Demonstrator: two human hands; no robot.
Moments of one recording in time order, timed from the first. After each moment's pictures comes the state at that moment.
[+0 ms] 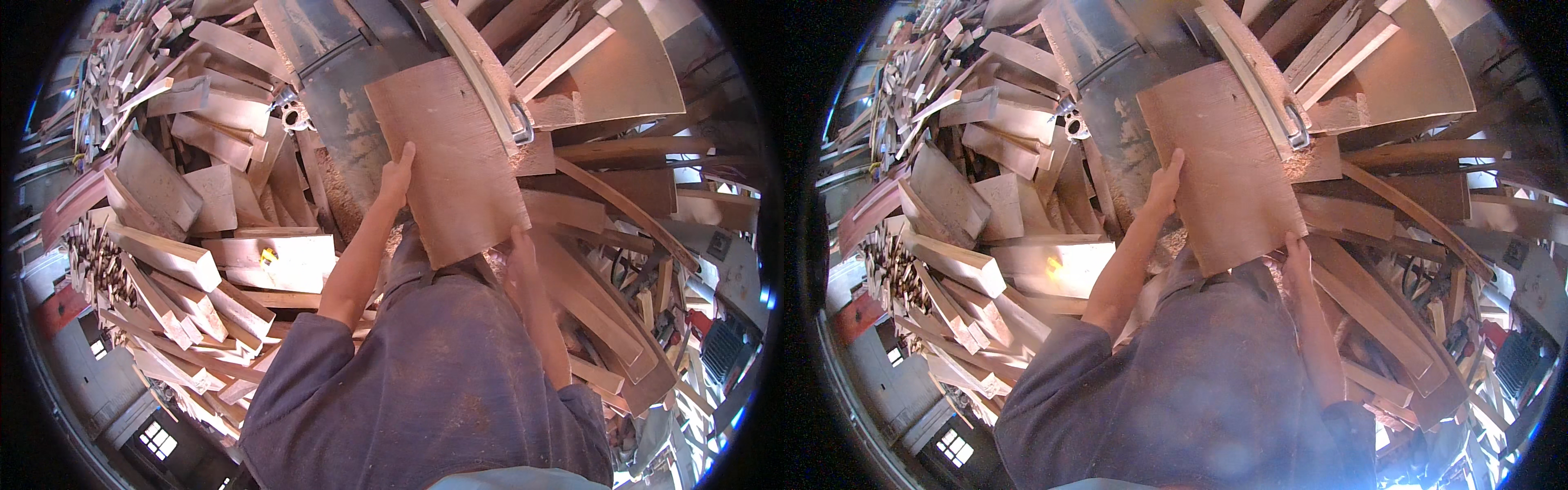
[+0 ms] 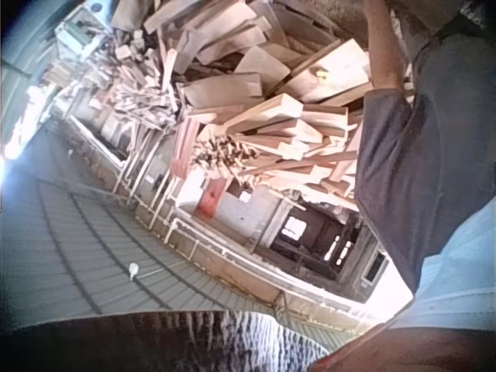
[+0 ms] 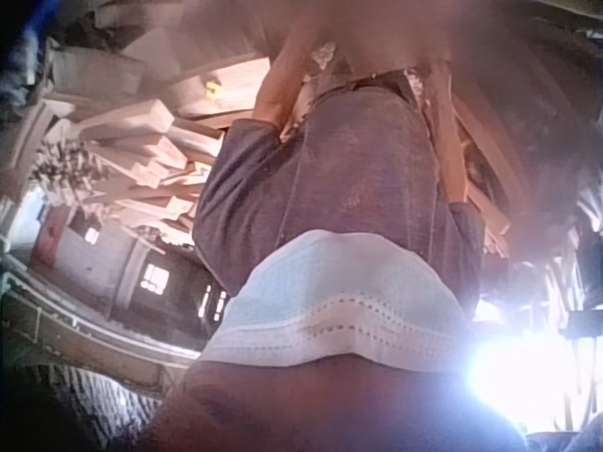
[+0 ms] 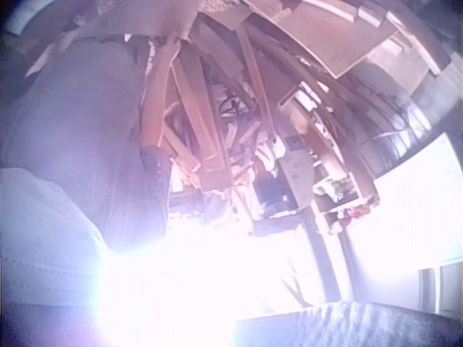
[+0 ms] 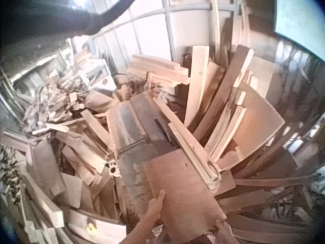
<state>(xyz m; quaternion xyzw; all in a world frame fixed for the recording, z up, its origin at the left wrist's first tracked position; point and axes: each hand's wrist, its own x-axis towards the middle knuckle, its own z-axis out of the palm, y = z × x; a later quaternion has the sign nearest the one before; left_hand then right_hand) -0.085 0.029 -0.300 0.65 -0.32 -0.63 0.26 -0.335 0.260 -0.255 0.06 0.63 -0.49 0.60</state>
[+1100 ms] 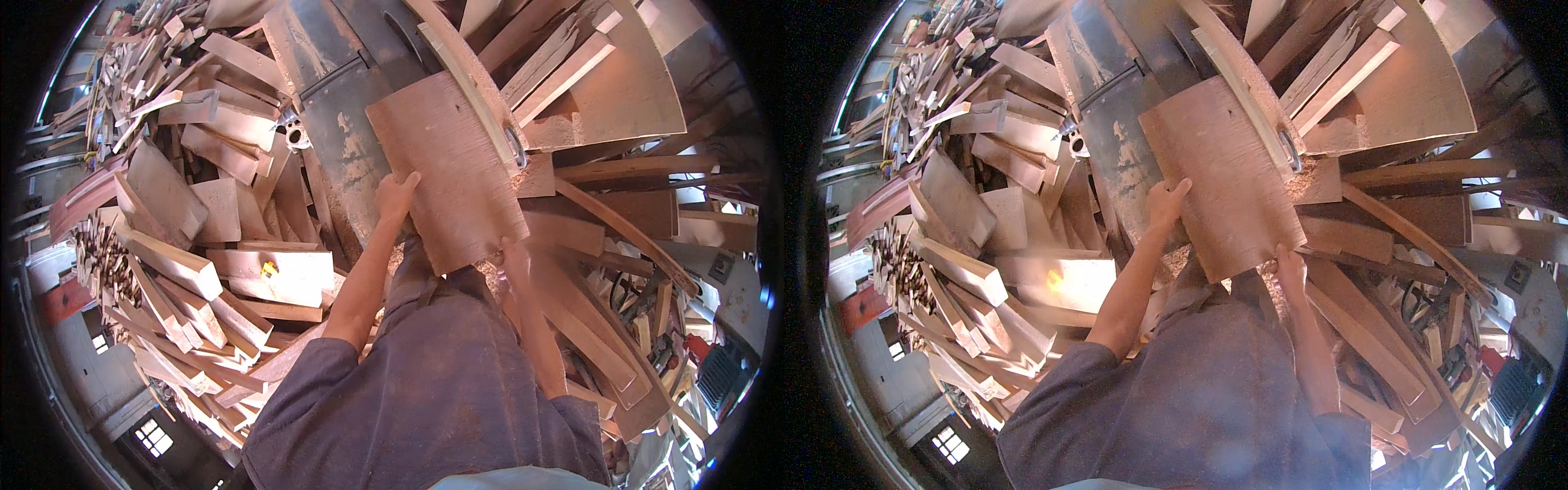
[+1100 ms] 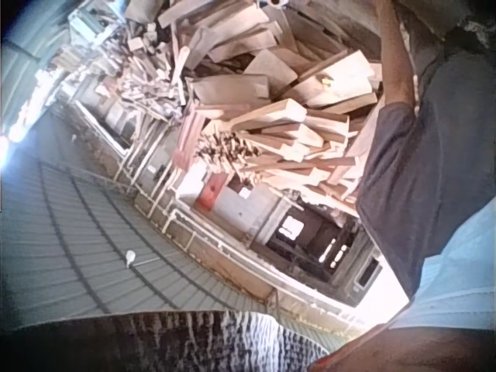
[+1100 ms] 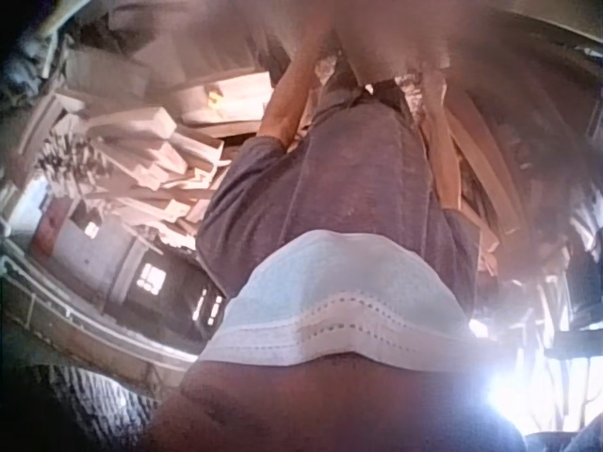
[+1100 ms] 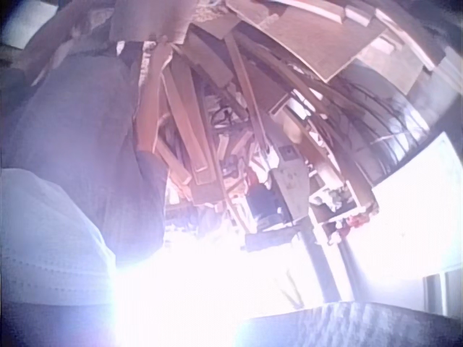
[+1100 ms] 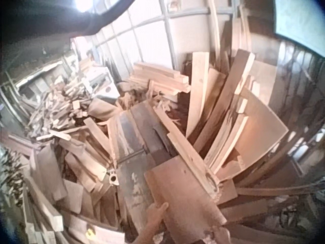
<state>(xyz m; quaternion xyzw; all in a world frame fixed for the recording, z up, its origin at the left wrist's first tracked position) -0.119 0.019 -0.281 0.76 -0.50 -0.39 0.15 -0.379 0.236 -0.300 -0.19 0.80 -0.26 0.50</state>
